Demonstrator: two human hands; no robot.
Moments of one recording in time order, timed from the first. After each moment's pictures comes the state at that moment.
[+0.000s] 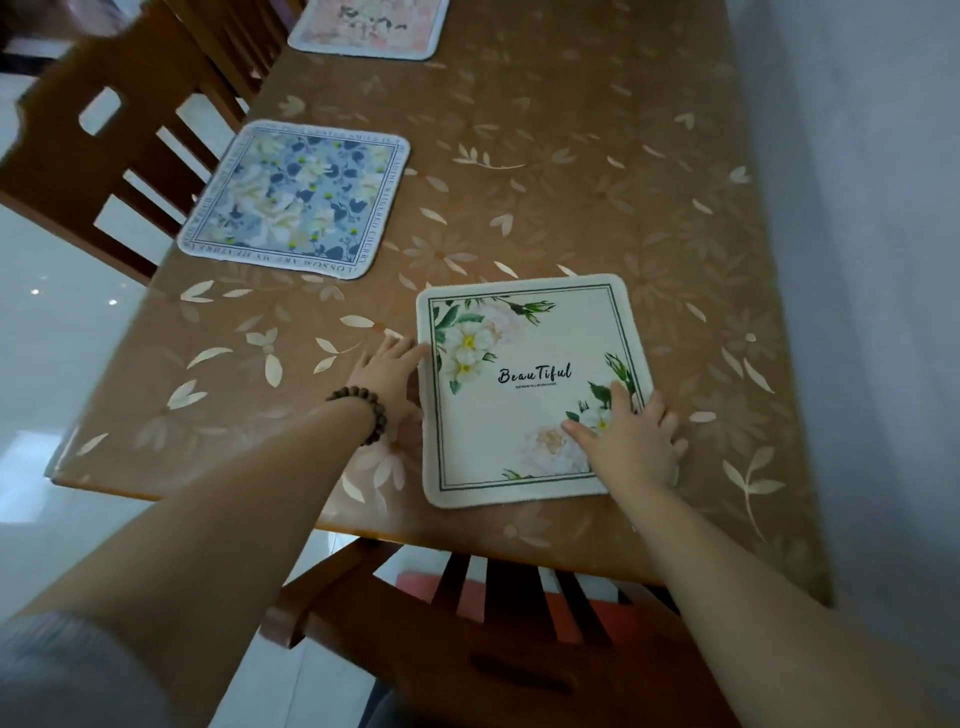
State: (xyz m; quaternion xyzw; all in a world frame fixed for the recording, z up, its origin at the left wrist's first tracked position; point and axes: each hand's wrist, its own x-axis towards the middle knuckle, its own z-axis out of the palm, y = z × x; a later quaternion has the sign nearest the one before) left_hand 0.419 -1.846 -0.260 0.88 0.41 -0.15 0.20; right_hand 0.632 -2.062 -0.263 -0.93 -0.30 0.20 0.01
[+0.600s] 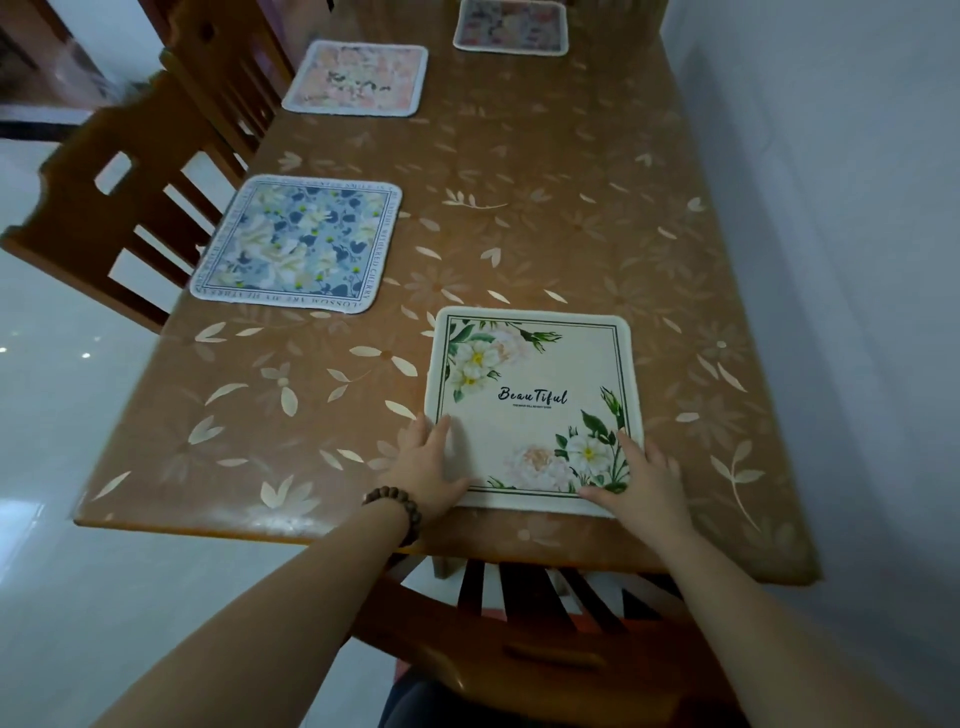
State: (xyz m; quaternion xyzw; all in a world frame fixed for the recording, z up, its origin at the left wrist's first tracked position) left_hand 0.390 -1.933 -0.270 0.83 0.43 -0.07 0.33; right_hand 0.611 -2.119 -0.252 -0.91 -0.31 0.26 0.09
